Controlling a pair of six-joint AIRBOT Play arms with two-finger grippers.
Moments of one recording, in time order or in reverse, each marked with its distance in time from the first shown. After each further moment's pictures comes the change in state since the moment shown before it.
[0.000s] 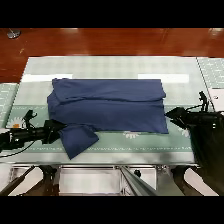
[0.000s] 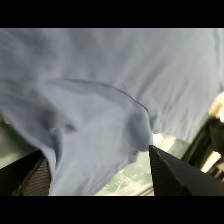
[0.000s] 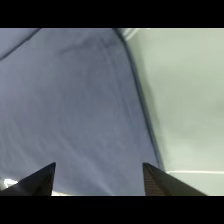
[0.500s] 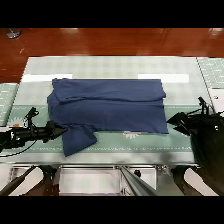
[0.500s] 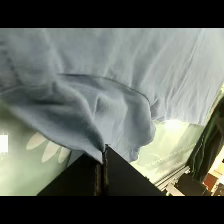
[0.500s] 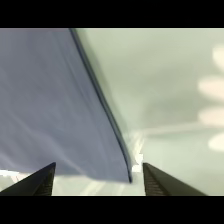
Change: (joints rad) left arm -0.042 0.003 0.018 -0.016 -0.026 0.074; right arm 0.000 0.005 -0.002 -0.197 0.075 0.173
